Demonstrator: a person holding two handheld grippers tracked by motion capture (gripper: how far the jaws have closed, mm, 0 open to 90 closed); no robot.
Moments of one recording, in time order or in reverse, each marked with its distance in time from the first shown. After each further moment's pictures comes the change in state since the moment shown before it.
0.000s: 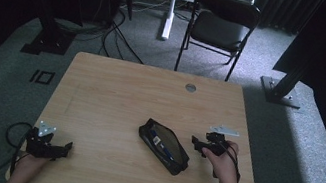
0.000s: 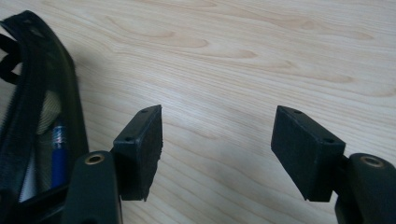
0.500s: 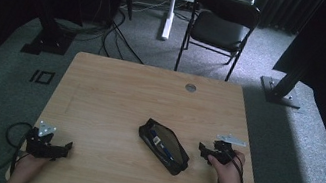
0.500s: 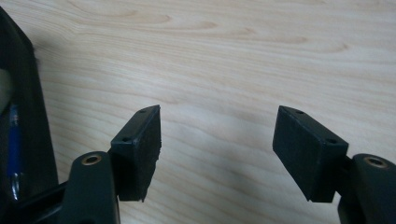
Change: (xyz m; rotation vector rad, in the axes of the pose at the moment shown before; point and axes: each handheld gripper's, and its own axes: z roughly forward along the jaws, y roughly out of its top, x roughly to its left) left arm 0.000 0.000 0.000 0.002 0.000 0.002; right arm -0.014 -0.027 -0.011 0.001 -0.080 0.060
